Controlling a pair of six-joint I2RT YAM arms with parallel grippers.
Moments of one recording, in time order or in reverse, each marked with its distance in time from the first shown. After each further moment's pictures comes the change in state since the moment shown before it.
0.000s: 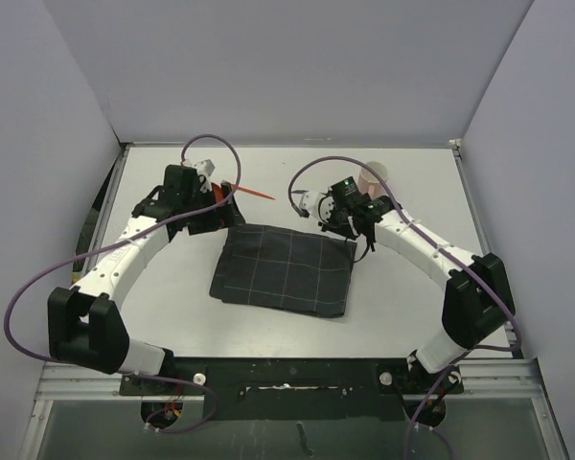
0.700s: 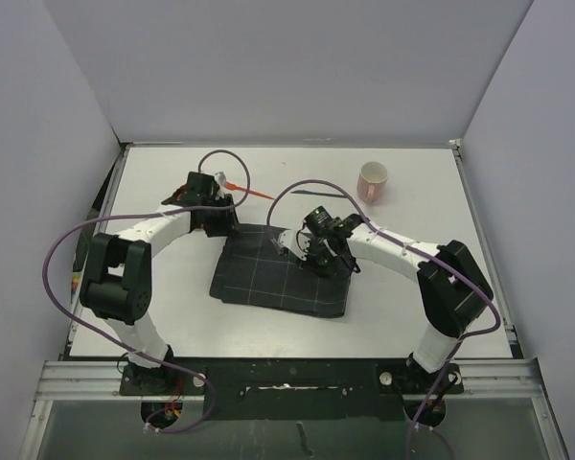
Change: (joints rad) left arm 0.007 0.346 -0.026 0.237 -0.026 0.028; right arm 0.155 0.119 -0.038 -0.099 -0.323 0.153
